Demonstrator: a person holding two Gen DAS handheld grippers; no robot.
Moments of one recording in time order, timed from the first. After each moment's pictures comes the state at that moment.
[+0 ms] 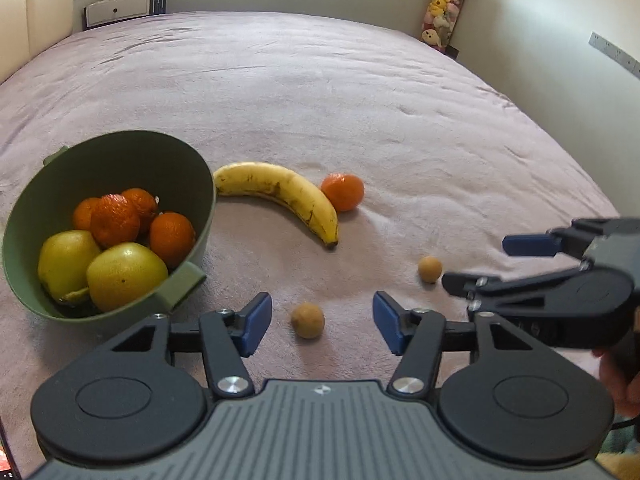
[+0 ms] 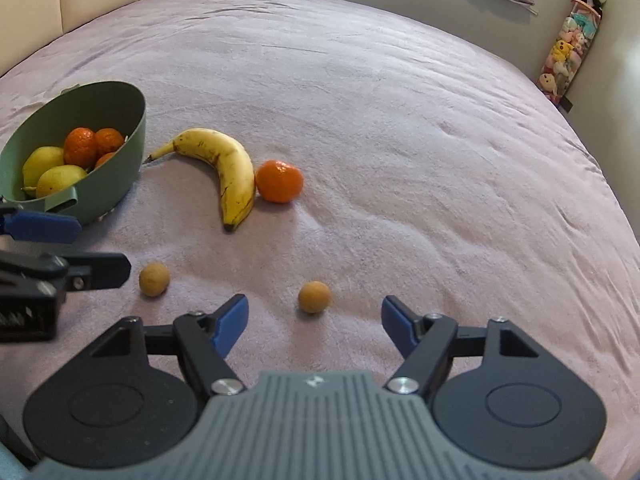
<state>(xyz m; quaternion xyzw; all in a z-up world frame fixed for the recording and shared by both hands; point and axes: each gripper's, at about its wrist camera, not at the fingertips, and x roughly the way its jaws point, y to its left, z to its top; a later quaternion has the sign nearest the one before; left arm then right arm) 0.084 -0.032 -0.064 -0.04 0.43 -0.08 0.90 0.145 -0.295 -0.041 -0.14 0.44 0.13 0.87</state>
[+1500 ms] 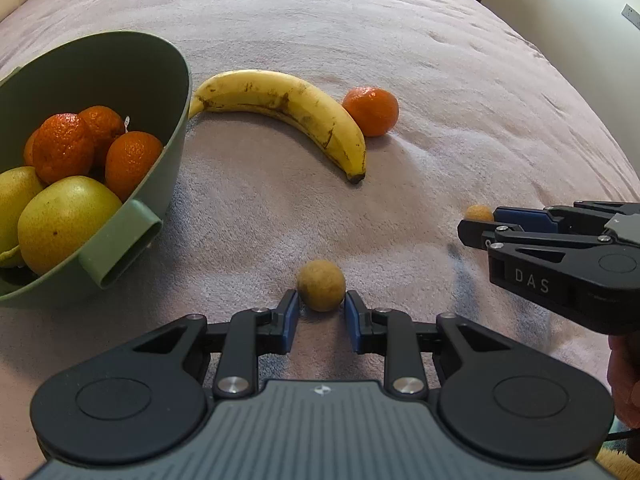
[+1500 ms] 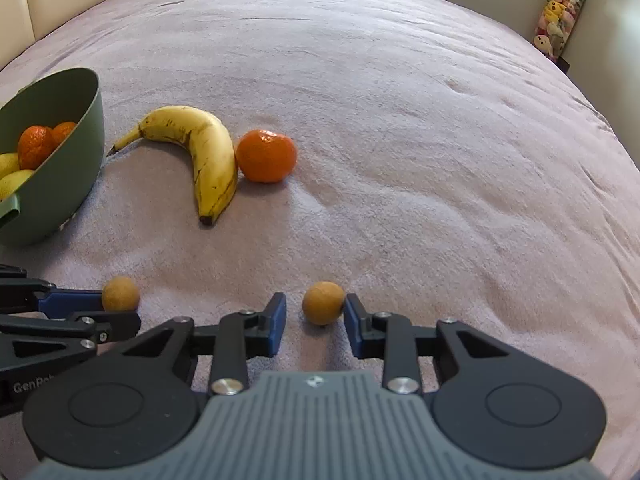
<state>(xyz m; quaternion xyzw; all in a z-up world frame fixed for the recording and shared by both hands) 0.126 -0.034 -0.123 -0.06 0.52 -0.07 0.85 0.182 -0.287 -0.092 -0.11 0.48 0.12 0.86</state>
